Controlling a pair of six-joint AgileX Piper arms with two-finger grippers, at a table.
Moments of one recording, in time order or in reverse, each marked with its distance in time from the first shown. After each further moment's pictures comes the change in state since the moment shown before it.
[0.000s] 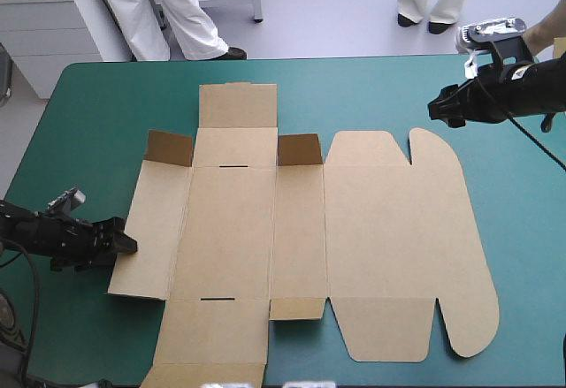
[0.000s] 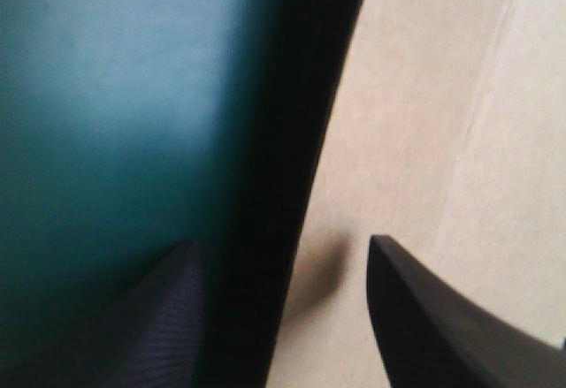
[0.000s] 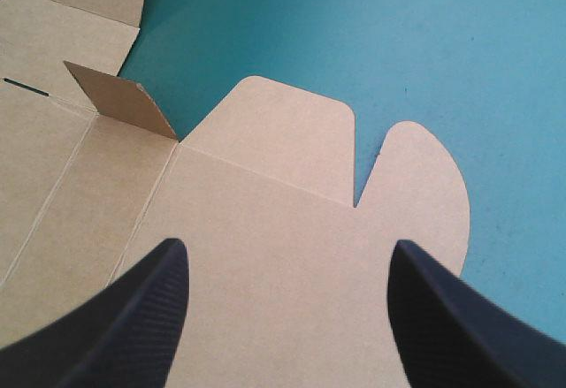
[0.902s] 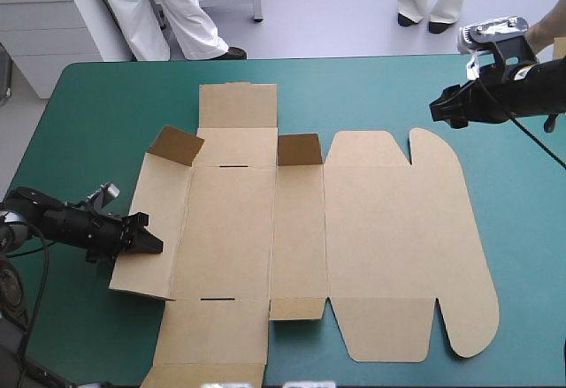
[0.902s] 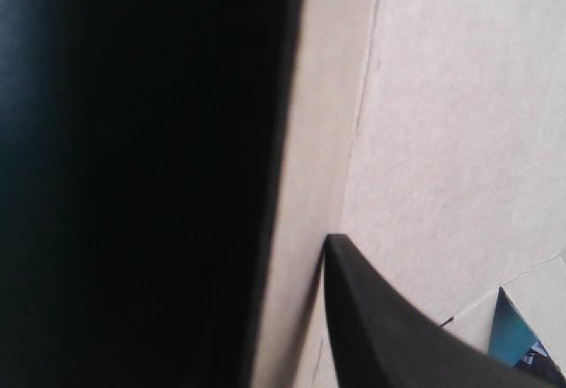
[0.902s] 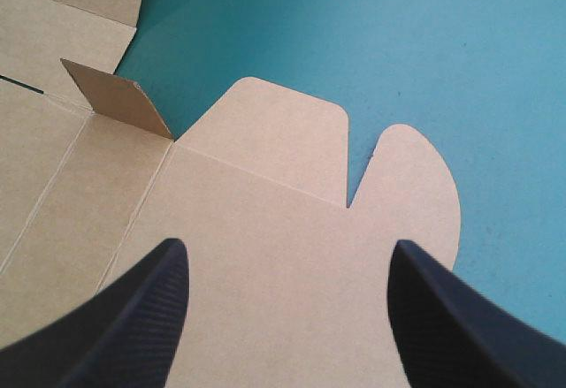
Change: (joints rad) left arm -0.129 0.109 -0.031 -0.096 0.076 0.061; right arm 0.000 -0.010 0.000 -0.008 0.000 -0.014
